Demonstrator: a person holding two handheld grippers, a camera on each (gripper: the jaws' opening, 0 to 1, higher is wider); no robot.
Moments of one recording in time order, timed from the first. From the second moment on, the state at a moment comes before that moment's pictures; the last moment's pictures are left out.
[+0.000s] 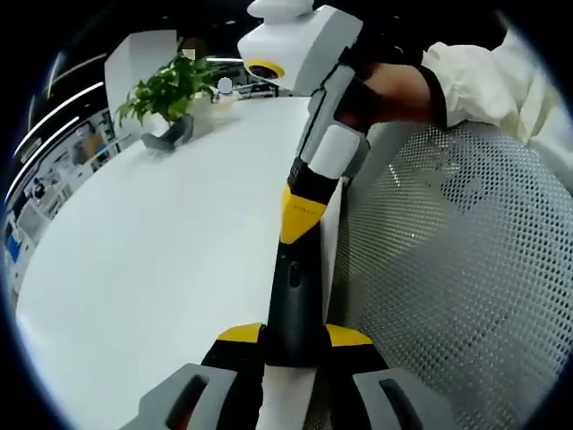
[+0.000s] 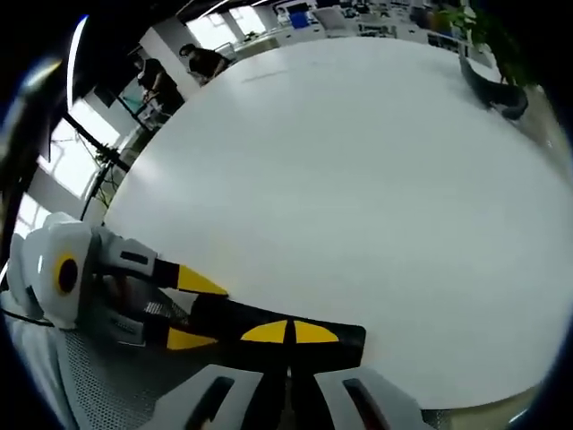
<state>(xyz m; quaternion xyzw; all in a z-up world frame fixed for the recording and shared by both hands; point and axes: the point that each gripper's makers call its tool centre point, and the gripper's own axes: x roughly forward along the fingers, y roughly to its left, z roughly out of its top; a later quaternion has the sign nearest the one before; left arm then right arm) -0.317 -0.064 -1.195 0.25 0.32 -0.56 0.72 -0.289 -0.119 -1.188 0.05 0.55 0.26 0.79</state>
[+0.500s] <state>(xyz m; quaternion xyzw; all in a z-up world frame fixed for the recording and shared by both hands) -0.315 -0.066 -1.195 0.24 0.31 -0.57 0.72 -0.291 -0.120 -1.185 0.11 0.56 0.25 0.78</state>
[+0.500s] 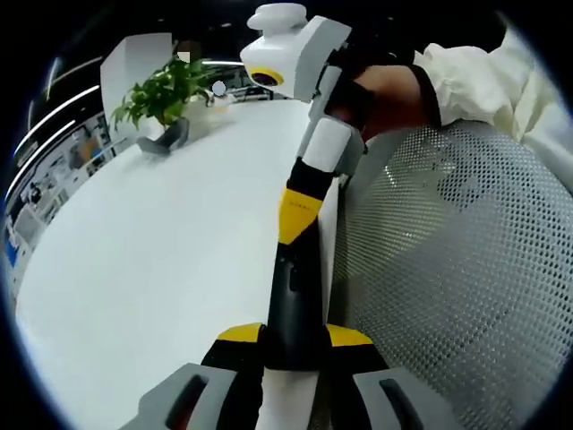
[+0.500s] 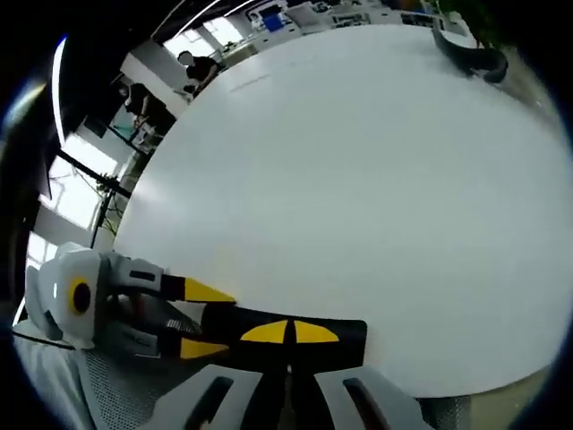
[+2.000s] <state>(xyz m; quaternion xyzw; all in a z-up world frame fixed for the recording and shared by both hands) -0.316 -0.068 -1.194 0.24 0.30 -0.58 0.72 -0.297 -0.121 -1.184 0.09 0.58 0.25 0.77</state>
